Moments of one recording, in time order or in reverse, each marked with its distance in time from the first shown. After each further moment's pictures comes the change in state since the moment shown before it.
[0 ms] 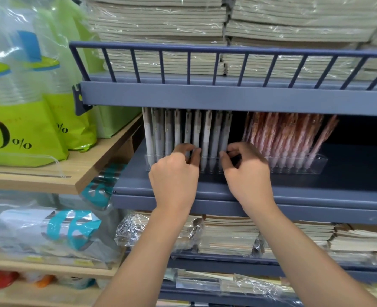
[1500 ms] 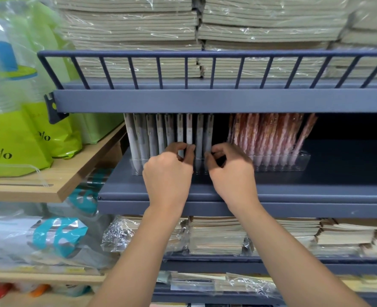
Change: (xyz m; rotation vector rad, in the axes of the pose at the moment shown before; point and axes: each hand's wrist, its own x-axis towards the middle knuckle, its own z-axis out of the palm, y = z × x) left_hand 0.004 0.014 0.010 -0.086 -0.011 0.001; right_hand 0.002 -0.002 -0.004 0.029 0.004 0.027
